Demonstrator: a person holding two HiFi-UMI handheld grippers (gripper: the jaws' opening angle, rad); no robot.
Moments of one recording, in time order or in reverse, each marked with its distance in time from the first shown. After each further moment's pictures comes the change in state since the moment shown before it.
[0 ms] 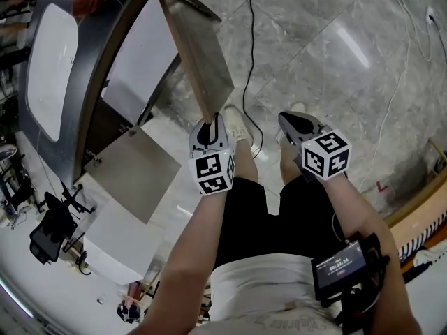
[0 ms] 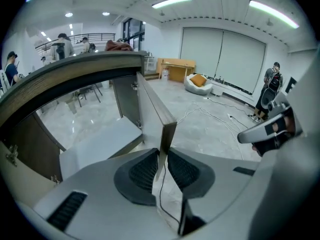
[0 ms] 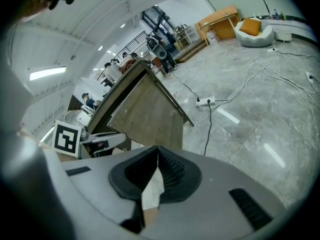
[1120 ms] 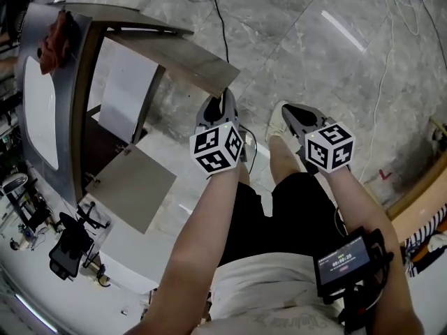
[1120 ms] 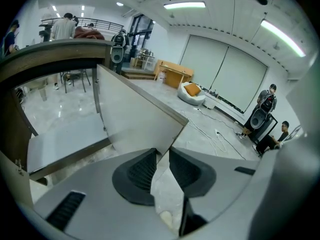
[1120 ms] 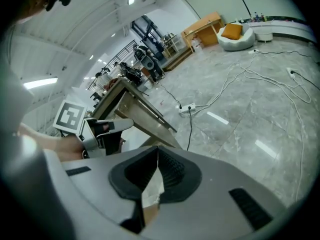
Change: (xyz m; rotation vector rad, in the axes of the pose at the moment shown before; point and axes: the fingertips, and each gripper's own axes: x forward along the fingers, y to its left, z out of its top) left arm 0.084 -0.162 0.077 -0.159 -0.021 -0.150; right arm -0.090 -0.121 0.016 0.091 -0.086 -0.076
